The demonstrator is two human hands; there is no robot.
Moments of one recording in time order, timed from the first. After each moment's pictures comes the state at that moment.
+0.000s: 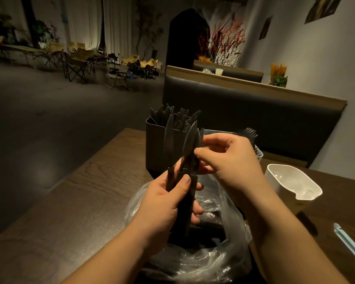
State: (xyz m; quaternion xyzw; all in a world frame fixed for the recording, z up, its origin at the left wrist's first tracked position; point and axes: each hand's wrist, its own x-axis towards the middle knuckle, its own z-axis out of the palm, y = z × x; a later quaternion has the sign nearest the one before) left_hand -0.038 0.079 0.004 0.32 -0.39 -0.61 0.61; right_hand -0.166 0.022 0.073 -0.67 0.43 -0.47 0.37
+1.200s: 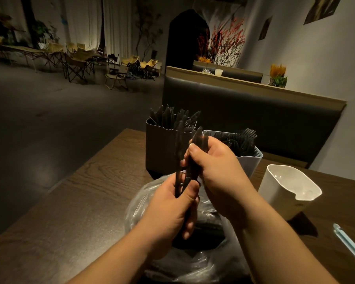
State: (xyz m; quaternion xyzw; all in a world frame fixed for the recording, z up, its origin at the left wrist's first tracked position) left_hand -0.041 0.085 0.006 0.35 -0.45 -0.60 0.56; right_hand -0.142 0.028 0.064 -0.60 0.39 -0.47 0.52
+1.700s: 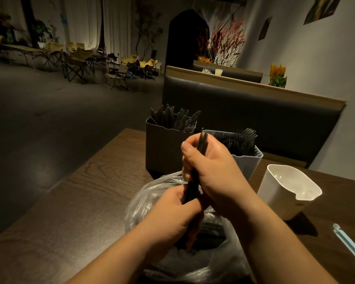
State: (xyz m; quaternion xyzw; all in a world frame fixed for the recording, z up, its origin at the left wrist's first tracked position) left_hand -0.040 0.082 0.004 0.39 -0.50 -0.61 0.48; right_hand -0.139 0.034 0.065 -0.65 0.36 -0.46 0.49
